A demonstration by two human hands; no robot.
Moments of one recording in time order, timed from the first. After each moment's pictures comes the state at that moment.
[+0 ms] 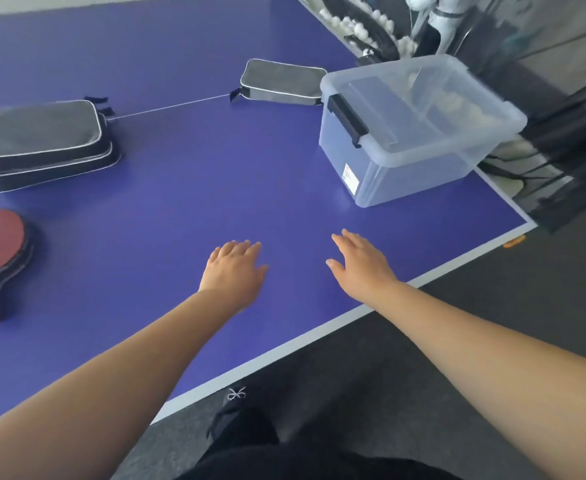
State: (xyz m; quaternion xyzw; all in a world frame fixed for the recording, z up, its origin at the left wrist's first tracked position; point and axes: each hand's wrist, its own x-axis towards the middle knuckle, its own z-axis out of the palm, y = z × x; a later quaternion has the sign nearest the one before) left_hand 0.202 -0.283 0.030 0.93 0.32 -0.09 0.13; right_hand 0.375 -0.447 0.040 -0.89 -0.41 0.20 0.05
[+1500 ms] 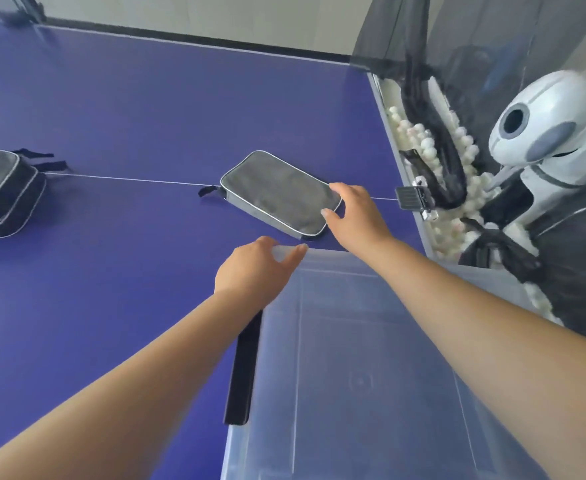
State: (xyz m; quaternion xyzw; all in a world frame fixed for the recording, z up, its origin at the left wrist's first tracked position) left_hand 0.648 -0.132 0.095 0.73 0.61 0.05 0.31; right_hand 0.842 -0.119 0.082 -0.78 -0.55 0.15 0.24
